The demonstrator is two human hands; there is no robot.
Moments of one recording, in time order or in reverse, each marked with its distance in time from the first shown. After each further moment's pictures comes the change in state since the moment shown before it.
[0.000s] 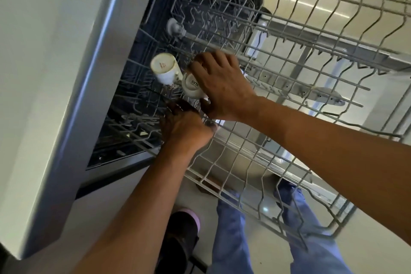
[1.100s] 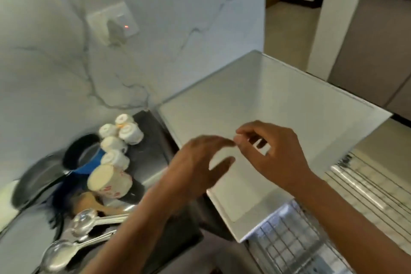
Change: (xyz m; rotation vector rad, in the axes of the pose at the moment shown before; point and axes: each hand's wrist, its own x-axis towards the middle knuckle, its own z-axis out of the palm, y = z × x) left_hand -0.282 -0.253 -0.272 -0.444 0.919 0.567; right_hand 0.063 -0.240 -0.365 0.624 0.321 -0.286
